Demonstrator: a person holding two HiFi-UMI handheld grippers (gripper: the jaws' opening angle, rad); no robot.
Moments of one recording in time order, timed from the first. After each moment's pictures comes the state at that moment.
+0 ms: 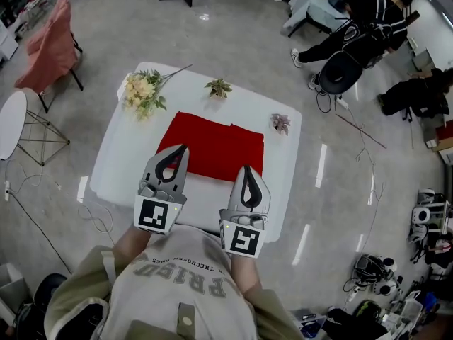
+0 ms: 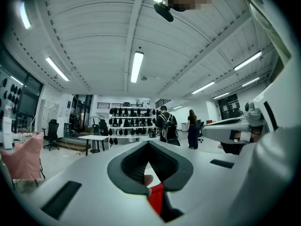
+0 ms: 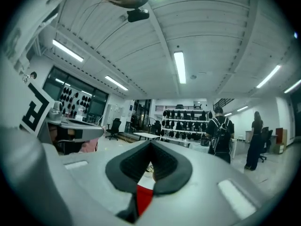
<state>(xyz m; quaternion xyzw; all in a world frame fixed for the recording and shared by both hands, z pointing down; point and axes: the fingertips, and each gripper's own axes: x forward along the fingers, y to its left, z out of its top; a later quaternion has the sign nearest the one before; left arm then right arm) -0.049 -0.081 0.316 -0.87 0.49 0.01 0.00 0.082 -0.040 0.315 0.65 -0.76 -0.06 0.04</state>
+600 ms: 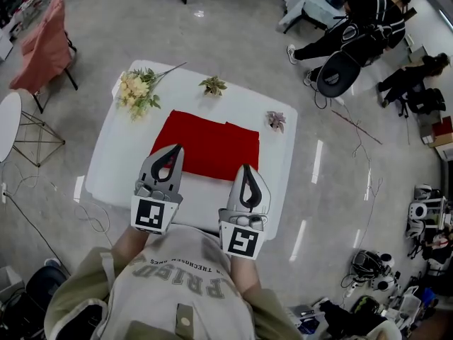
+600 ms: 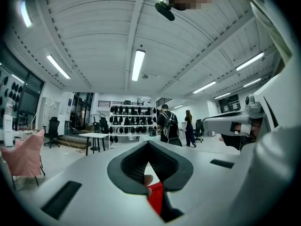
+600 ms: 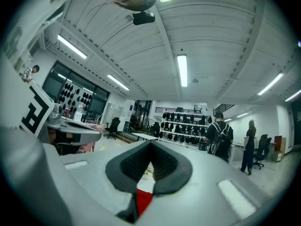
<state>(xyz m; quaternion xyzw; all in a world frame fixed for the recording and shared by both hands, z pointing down) -0.049 -0.084 0.325 -0.87 0.50 0.00 -0.02 0.087 -0.042 0.297 0.66 -0.75 -0.07 0.02</state>
